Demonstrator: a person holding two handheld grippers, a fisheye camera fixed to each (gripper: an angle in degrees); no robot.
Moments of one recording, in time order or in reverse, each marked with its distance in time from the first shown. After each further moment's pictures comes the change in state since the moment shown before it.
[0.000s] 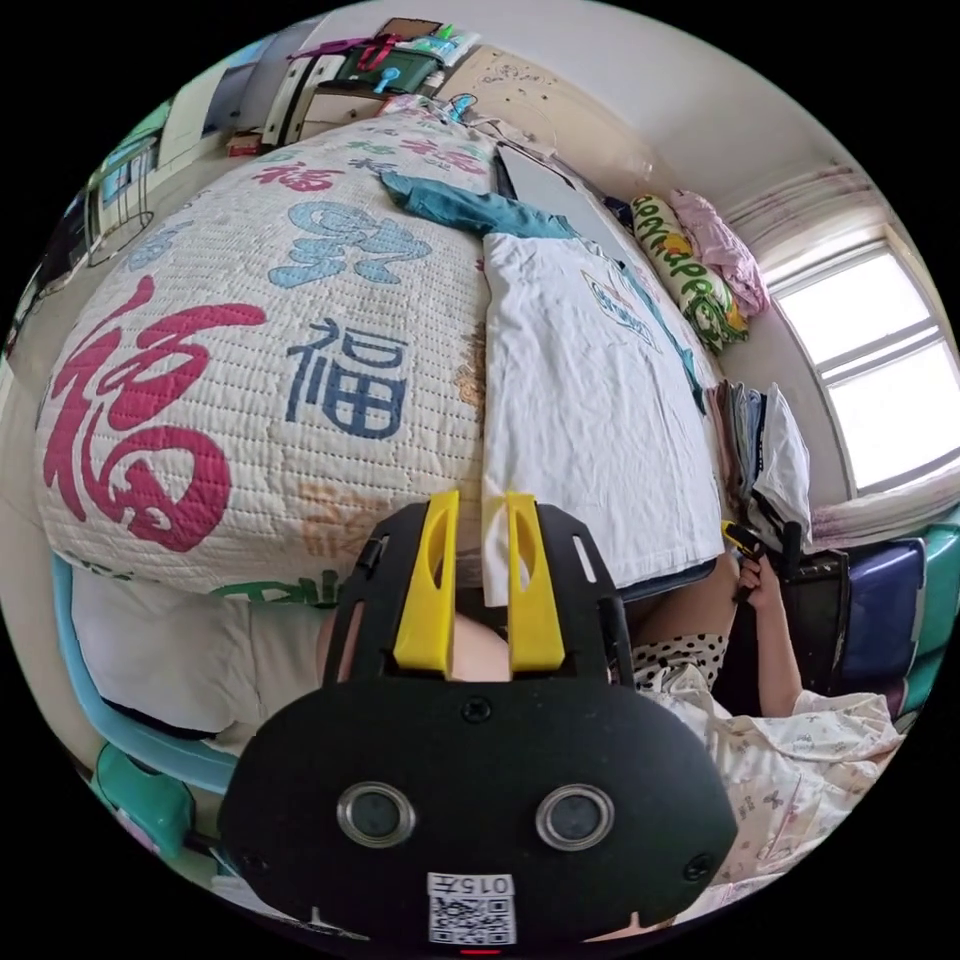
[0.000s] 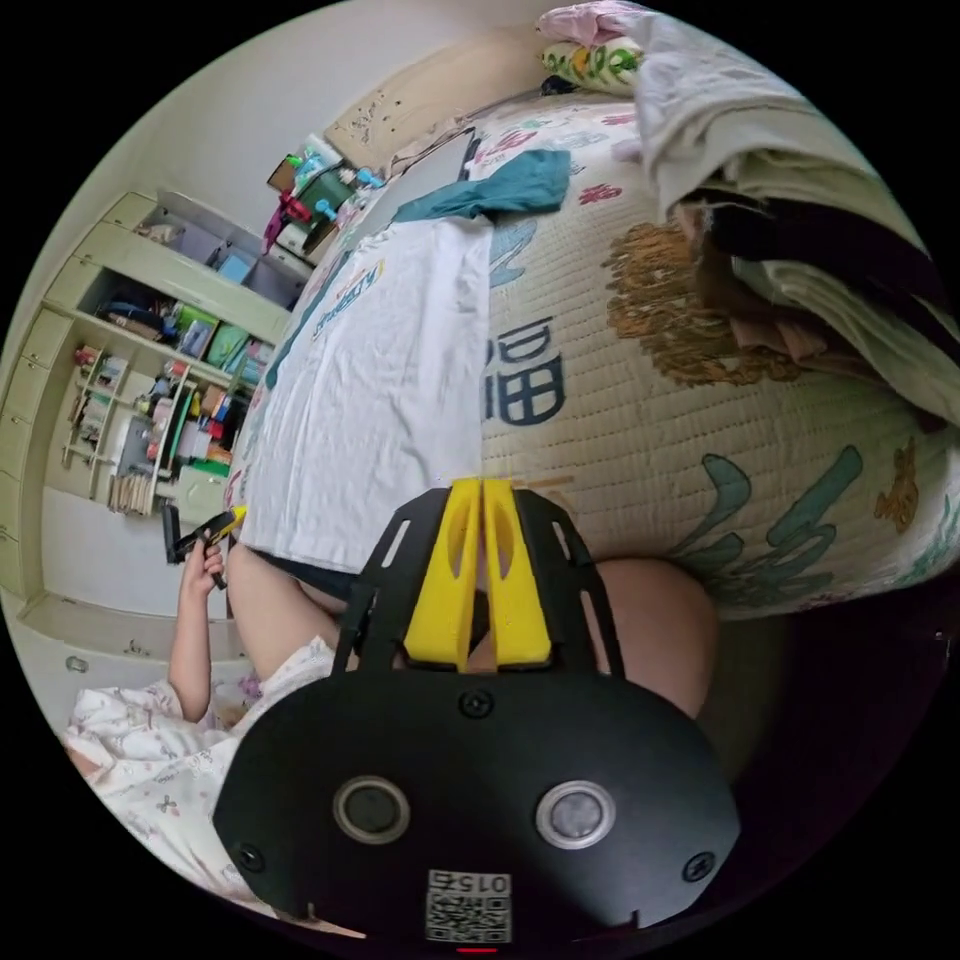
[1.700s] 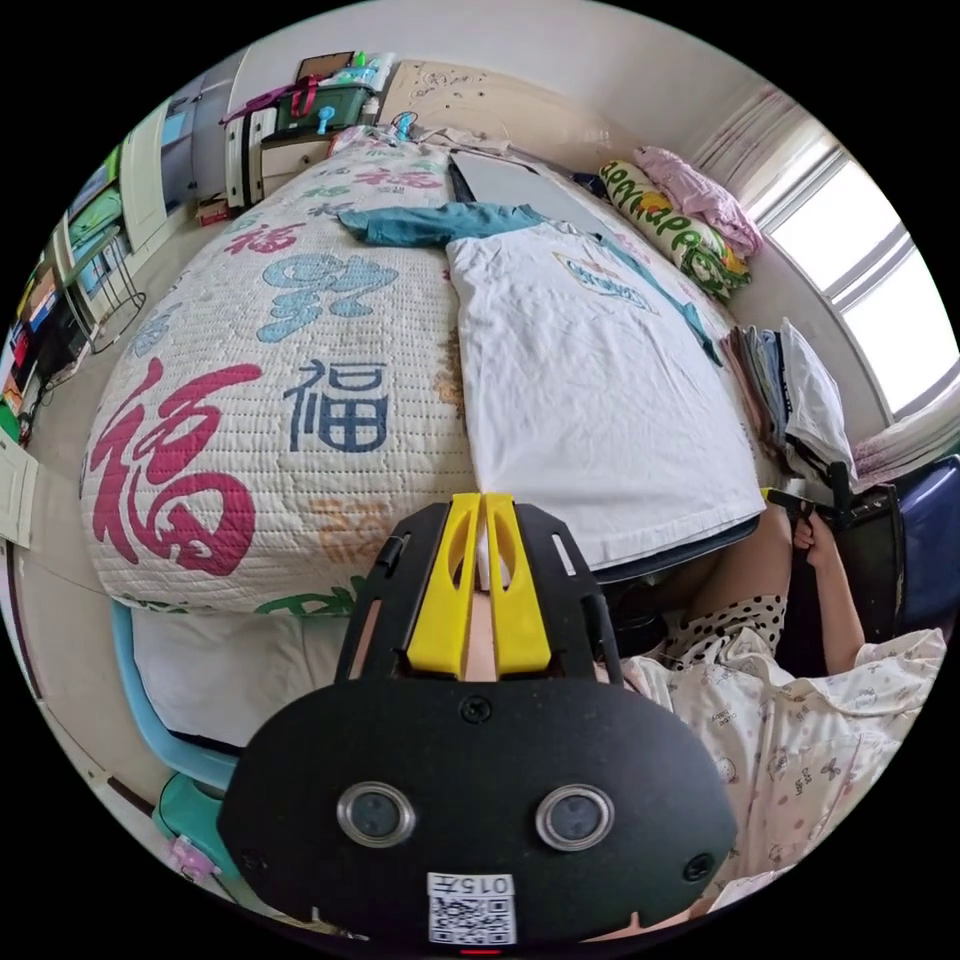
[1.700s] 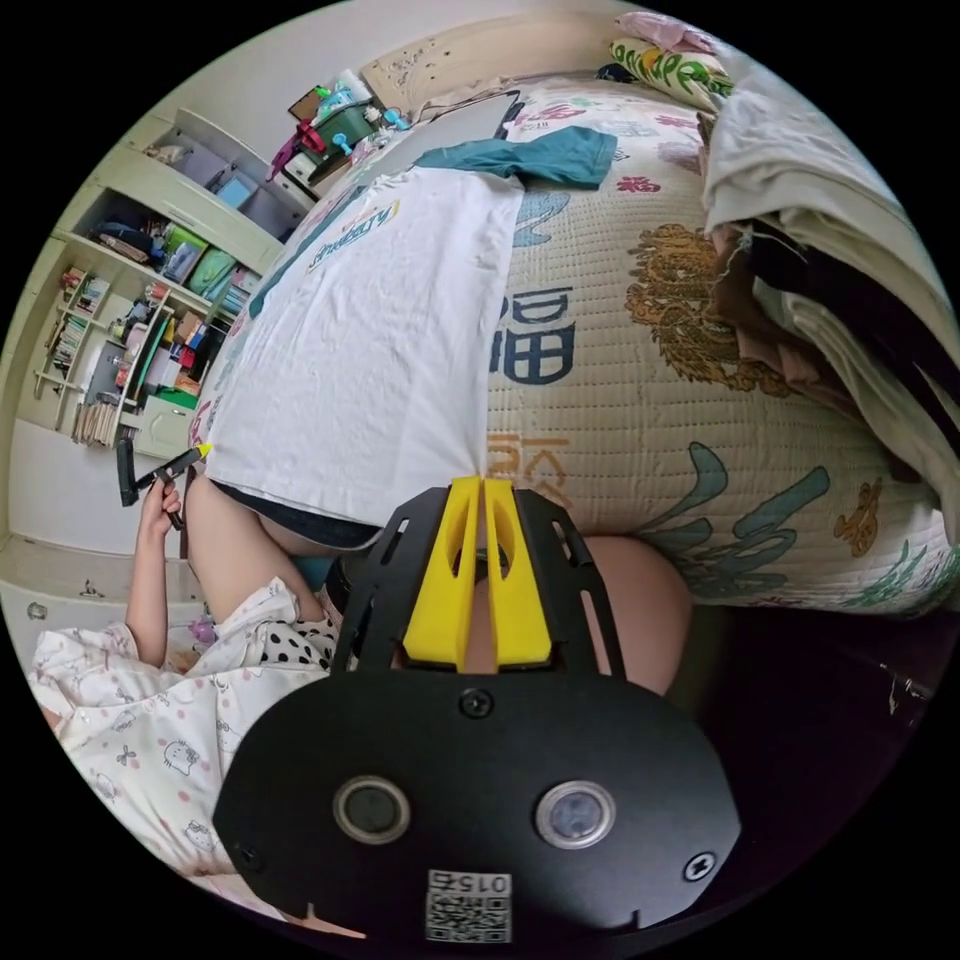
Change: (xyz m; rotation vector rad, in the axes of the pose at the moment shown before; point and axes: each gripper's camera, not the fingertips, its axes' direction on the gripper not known) left arm 0.045 -0.149 -0.292 -0.014 -0.172 0.149; right arm 0.020 0.105 0.096 -0.096 0.167 -0.103
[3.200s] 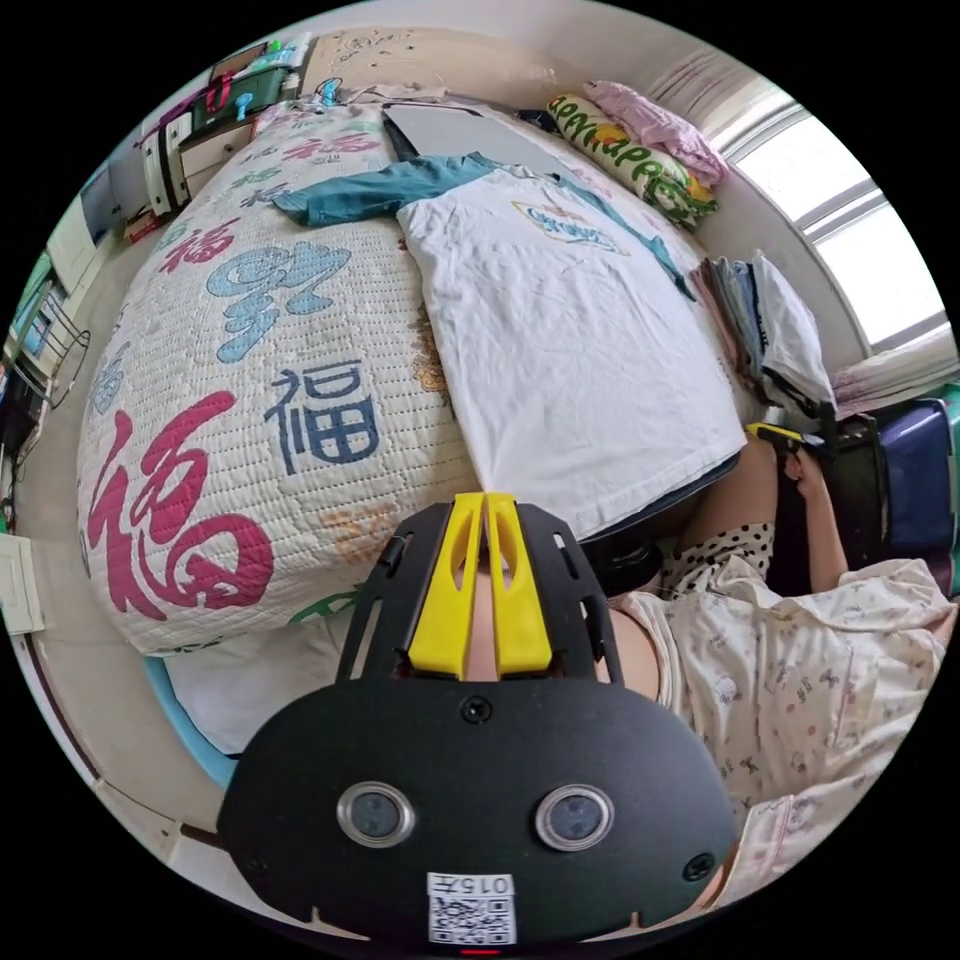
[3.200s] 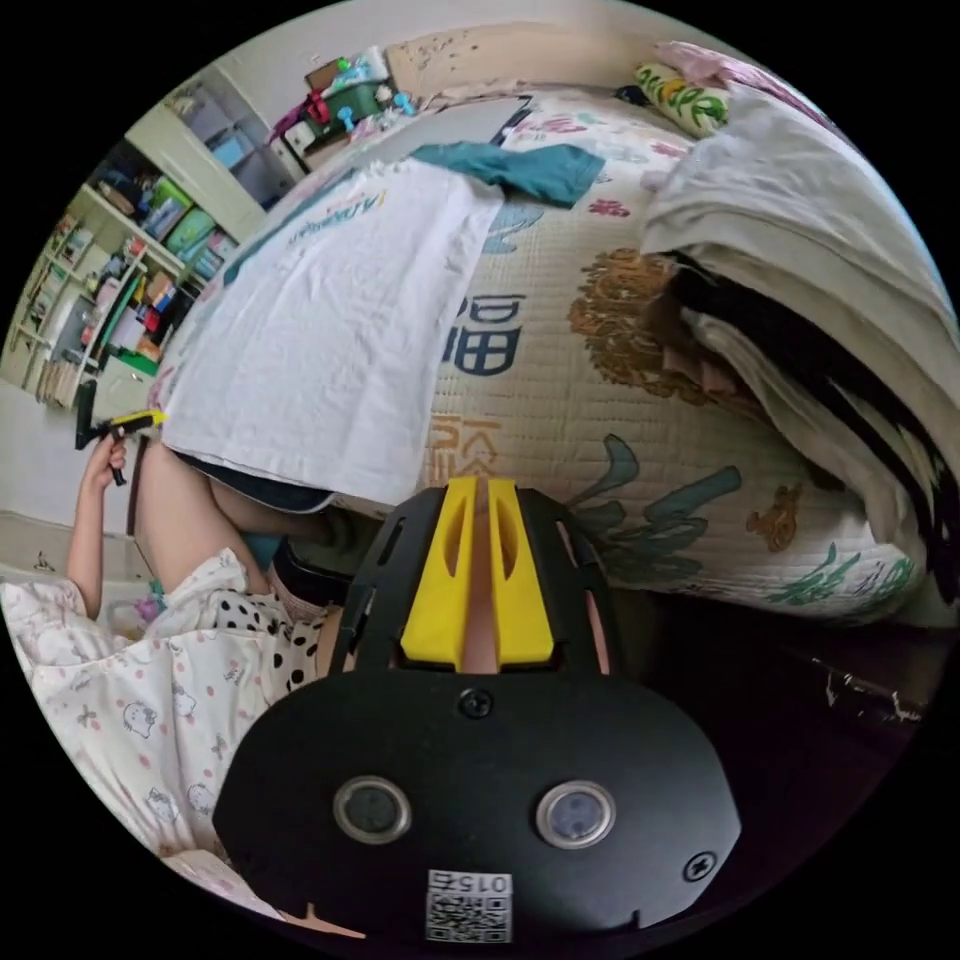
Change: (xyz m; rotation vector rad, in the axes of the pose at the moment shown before) left arm -0.128 -0.331 -0.121 -0.157 0.081 0.140; right arm -0.062 -0.031 -0.031 0.036 0.133 -0.037
